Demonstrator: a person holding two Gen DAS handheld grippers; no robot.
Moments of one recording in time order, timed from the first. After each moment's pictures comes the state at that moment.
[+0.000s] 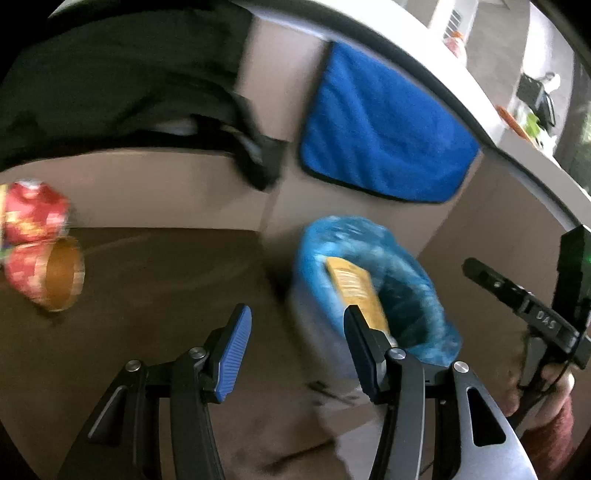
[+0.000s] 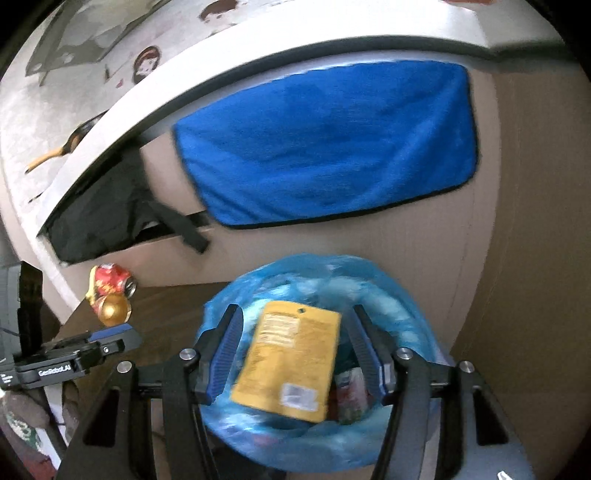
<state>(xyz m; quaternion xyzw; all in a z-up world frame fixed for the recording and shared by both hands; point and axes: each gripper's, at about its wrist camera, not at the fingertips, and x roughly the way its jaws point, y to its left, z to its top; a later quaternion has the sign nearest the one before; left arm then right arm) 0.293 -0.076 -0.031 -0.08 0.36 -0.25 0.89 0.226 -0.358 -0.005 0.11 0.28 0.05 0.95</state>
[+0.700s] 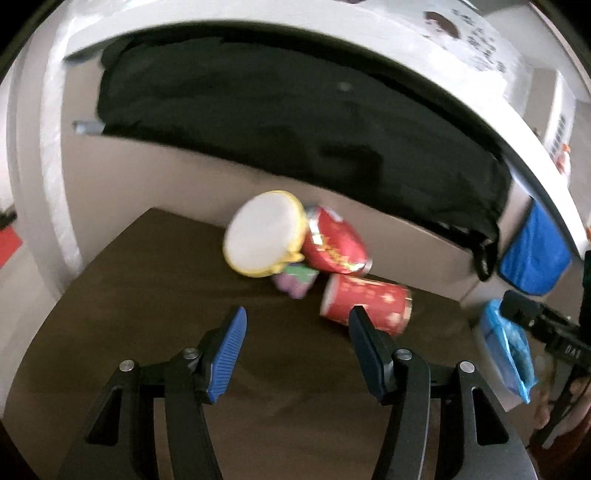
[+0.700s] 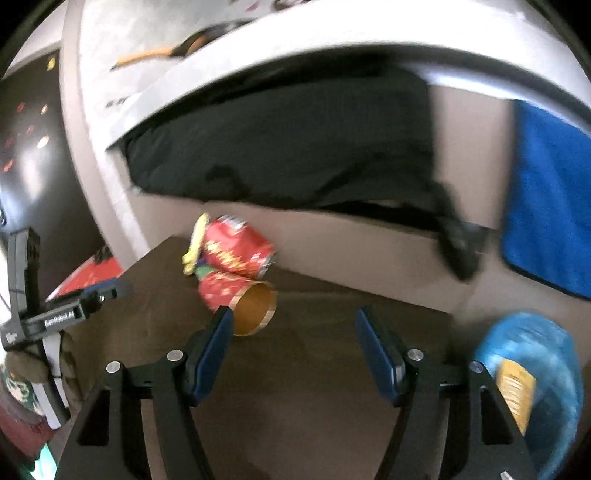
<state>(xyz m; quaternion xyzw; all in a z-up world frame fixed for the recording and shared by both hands) 0.294 0.225 -0.060 -0.16 0.31 -0.06 0.93 0.311 -0.081 0.008 -0.02 0.32 0.22 0.92</state>
